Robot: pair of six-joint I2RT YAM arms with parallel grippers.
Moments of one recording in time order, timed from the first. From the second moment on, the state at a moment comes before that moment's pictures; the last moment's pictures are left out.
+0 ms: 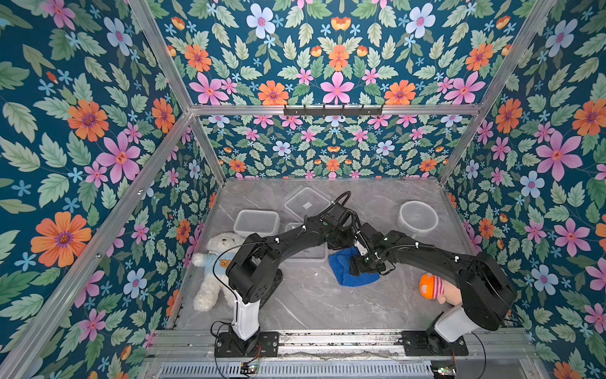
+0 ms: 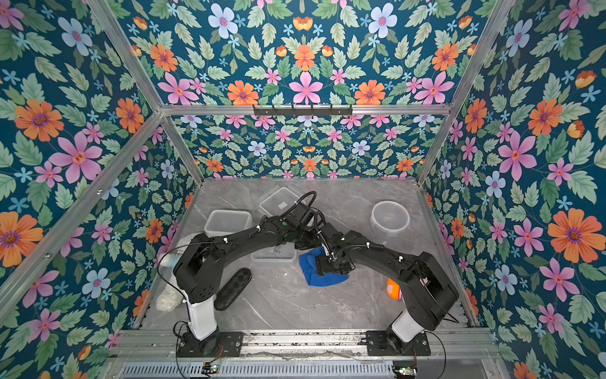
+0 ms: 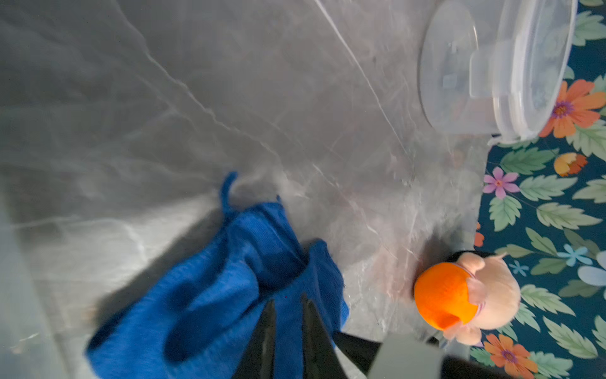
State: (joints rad) left arm -0.83 1.89 1.35 -0.42 0.26 -0.85; right arm 0.70 1.57 1.00 -0.73 -0.13 0.48
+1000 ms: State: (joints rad) left arm -0.94 1.95 1.25 -0.45 0.17 -0.91; right arm 0.53 1.22 1.03 -0.81 -0.02 0.52
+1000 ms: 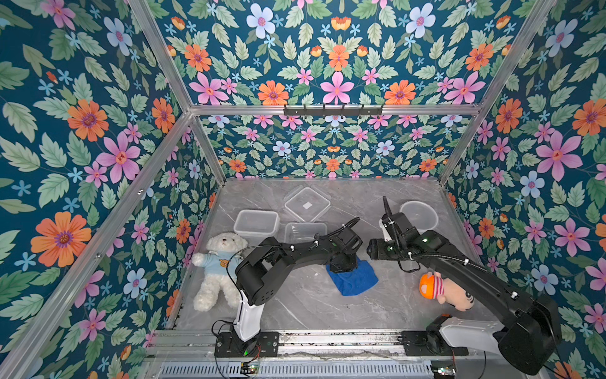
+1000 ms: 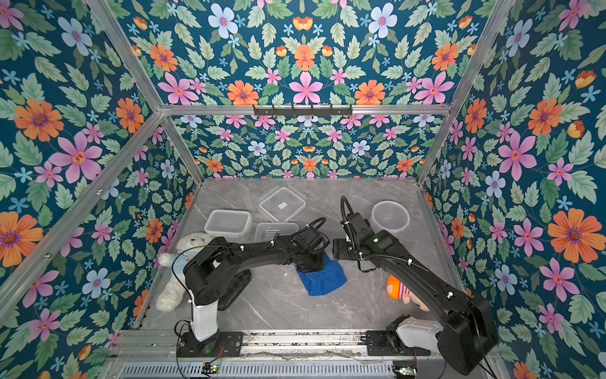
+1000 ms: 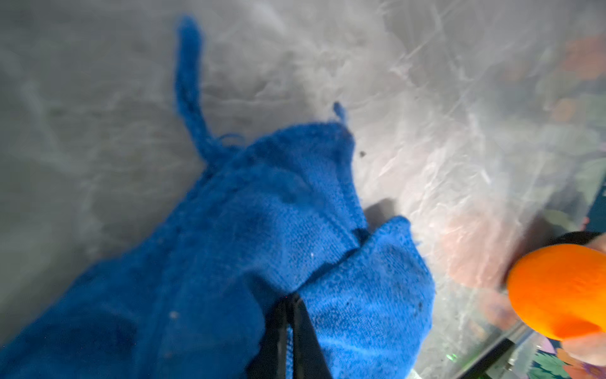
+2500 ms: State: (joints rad) left arm -0.69 2.32 2.04 -0.37 0.34 -0.74; right arm -0.23 1.91 1.31 -0.38 -0.54 0.62
